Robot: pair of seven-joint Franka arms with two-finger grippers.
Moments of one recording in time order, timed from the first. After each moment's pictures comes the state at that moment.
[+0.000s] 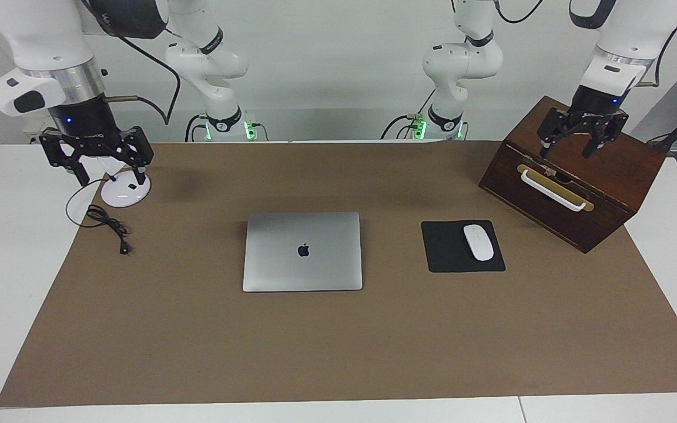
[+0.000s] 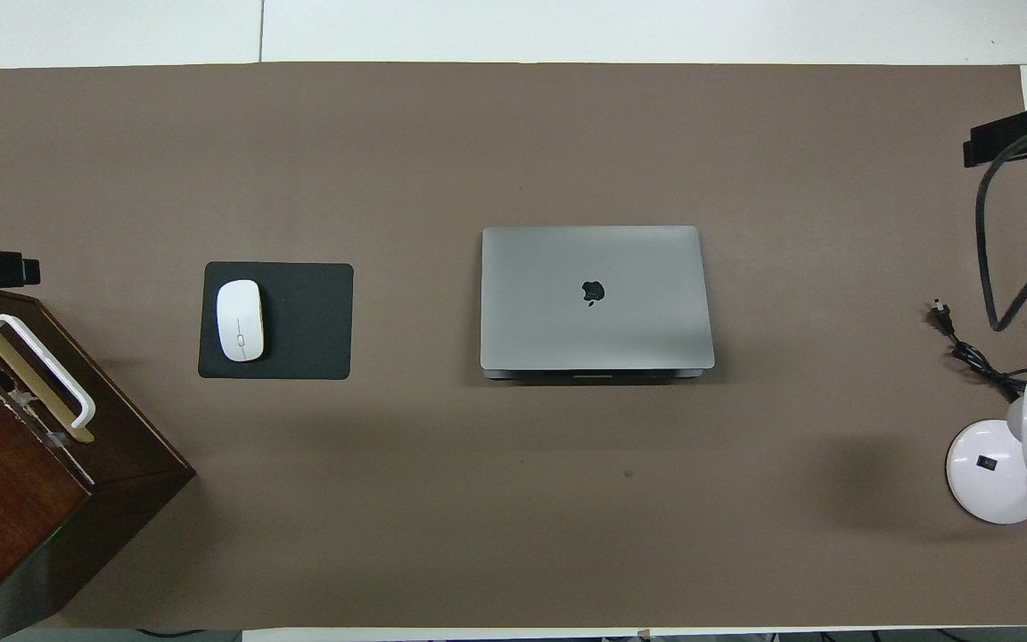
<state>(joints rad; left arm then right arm) -0.04 -0.16 0.07 -1.77 -0.04 1.80 0.07 -0.06 0.12 0.07 -1.35 -0.07 1.68 -0.07</state>
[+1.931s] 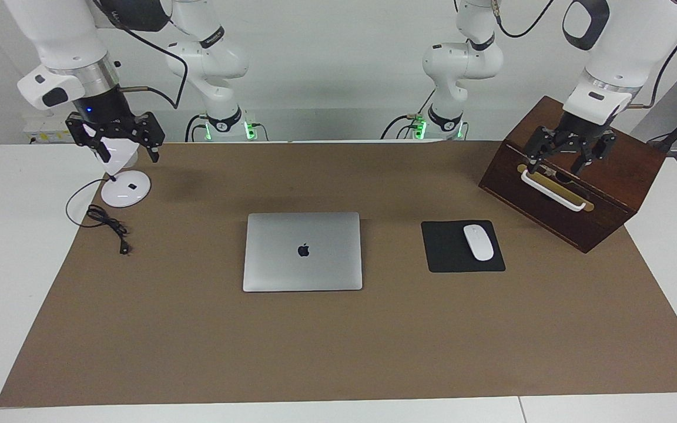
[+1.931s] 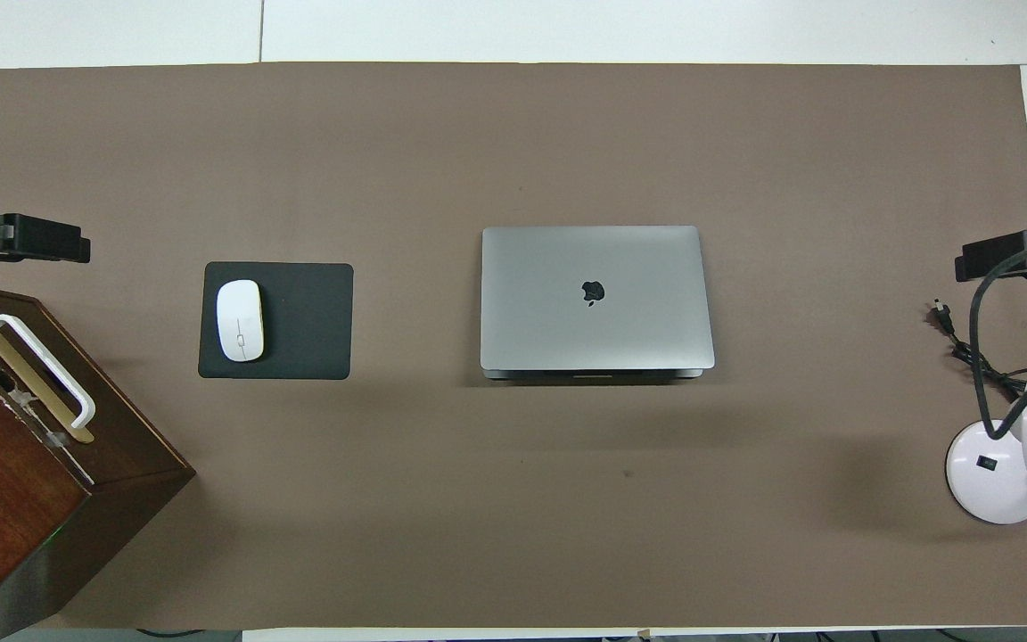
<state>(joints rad) -0.11 -0.04 0.06 -1.65 -0.02 1.73 0.06 -0.07 -0.08 0.04 -1.68 -0.03 1.65 -0.02</state>
